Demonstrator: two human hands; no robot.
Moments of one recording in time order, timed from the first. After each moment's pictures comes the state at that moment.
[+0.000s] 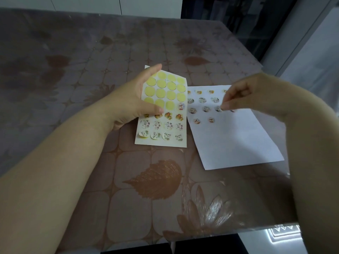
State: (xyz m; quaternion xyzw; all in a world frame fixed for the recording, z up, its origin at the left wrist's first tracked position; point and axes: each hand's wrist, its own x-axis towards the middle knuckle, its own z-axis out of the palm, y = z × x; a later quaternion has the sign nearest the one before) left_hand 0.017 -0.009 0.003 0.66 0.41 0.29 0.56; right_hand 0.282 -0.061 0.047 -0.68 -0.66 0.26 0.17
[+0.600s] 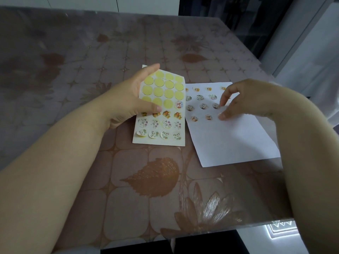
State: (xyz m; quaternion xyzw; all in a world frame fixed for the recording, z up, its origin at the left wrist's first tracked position) left_hand 0.018 -0.008 0.002 0.65 0.41 0.28 0.57; right_hand 0.284 -0.051 0.033 -0.75 -0.61 0.24 0.07
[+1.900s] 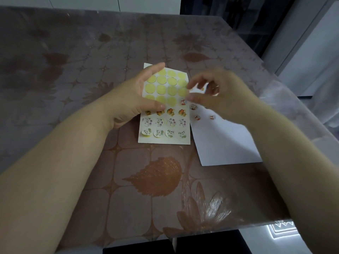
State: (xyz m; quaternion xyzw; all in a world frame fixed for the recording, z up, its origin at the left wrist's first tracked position) left_hand 0.021 -0.011 0.002 0.65 0.38 0.30 0.59; right_hand 0.228 -0.055 0.026 -0.61 -0.72 0.19 0.27
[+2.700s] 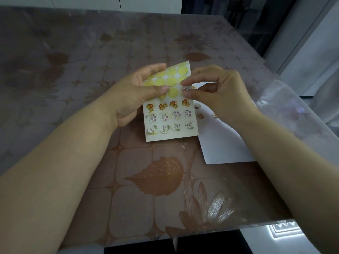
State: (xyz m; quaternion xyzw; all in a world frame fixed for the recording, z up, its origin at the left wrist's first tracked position) left_hand 0.027 -0.012 0.007 0.56 0.38 0.37 0.64; right_hand 0.211 -0.058 0.017 -0.52 -0.65 0.31 0.46
